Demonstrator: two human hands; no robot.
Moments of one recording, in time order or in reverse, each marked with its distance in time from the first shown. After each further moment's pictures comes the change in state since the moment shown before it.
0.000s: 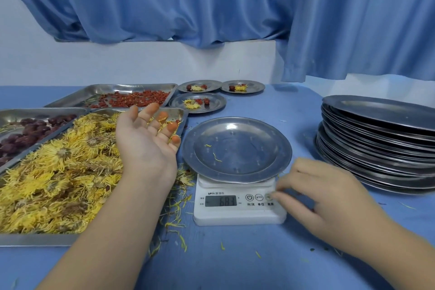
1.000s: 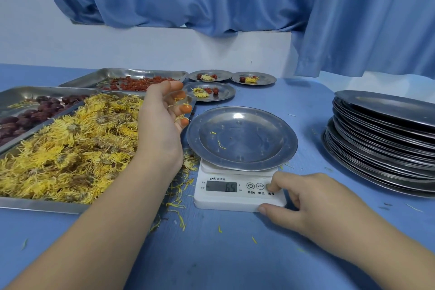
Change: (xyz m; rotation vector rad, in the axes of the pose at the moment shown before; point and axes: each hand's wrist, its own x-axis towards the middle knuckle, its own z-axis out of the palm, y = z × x) left_hand -0.008 -0.007 0.006 0.207 -0.119 0.216; right_hand -0.003 -0.015 0.004 0.045 -0.374 0.311
